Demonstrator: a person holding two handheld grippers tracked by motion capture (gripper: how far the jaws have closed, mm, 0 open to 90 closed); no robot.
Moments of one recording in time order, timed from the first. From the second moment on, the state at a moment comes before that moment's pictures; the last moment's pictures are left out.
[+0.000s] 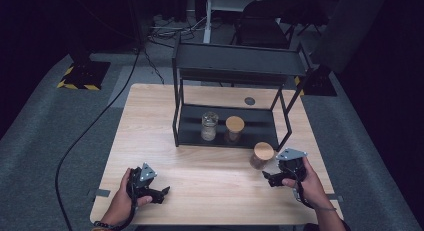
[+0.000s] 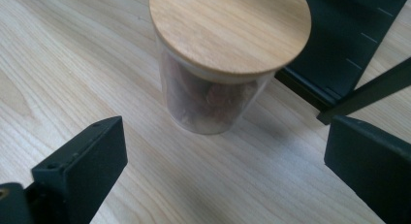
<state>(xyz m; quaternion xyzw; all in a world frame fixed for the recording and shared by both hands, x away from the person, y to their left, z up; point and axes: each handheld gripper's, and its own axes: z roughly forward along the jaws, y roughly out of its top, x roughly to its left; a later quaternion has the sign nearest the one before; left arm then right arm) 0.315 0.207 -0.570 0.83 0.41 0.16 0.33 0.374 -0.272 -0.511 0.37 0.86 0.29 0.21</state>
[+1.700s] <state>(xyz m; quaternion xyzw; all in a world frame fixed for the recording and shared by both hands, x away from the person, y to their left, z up) 0.315 0.207 -0.570 0.83 0.41 0.16 0.33 0.418 -0.239 -0.509 0.38 0.86 0.29 0.16</state>
